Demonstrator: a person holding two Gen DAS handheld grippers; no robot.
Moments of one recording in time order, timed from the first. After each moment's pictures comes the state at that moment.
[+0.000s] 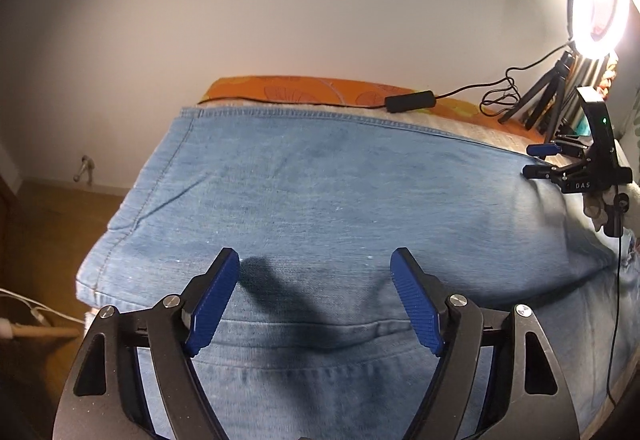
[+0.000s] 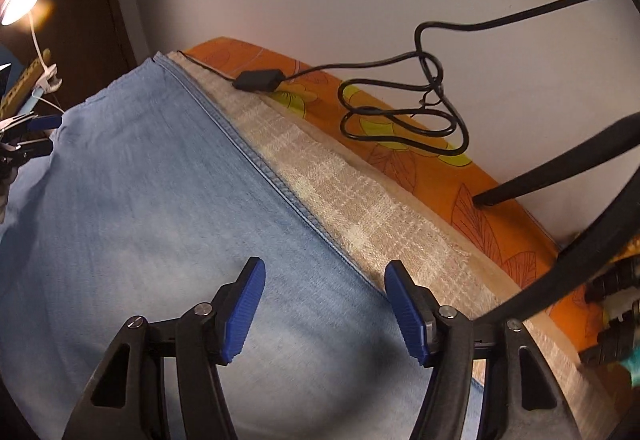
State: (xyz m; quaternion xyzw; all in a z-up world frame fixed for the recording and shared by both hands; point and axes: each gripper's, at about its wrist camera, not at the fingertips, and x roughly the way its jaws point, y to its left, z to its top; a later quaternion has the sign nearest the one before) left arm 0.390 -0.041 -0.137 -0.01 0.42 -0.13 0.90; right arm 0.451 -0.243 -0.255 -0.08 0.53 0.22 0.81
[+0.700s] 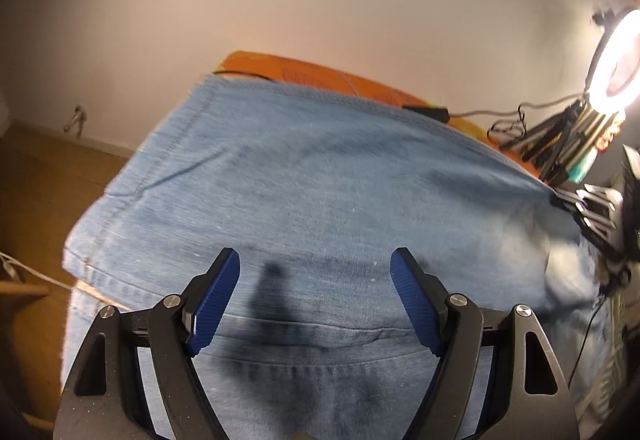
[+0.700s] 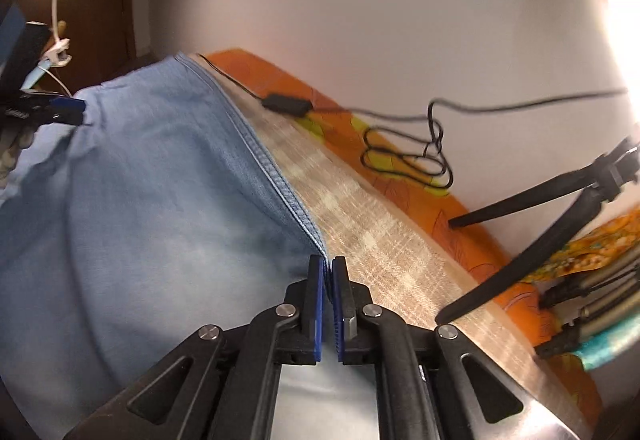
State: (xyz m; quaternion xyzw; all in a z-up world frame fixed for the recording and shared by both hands) left arm 0.399 -0.011 -0.131 -0.10 0.45 -0.12 0.88; right arm 0.399 -0.217 -0.195 -0.15 0.48 0.20 0.84
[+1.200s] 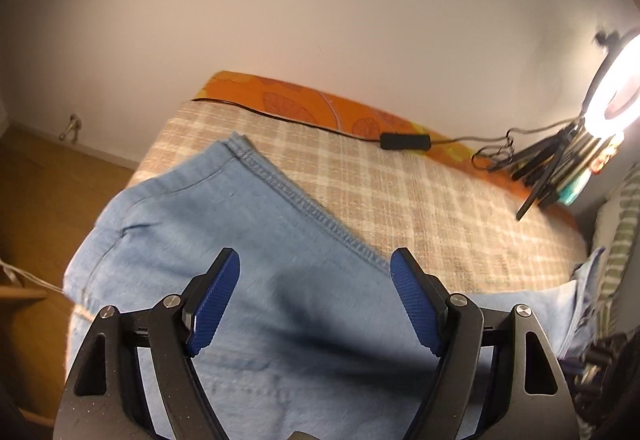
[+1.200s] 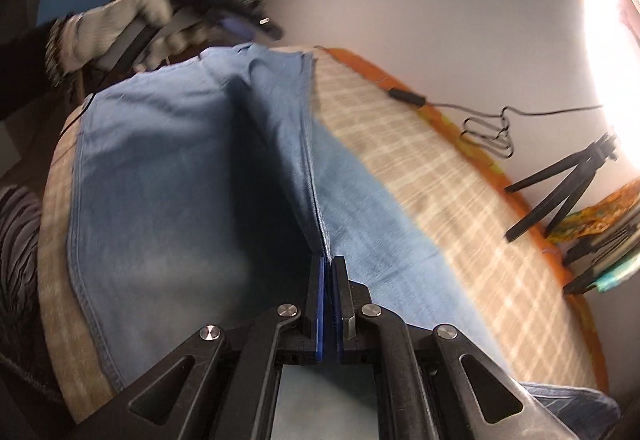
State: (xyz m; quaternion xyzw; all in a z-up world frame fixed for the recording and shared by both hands) left arm 0.433 -0.049 -0.104 -0.09 0.47 -0.13 0.87; right arm 0.237 -0.184 -0.161 -0.17 0.47 0.29 0.82
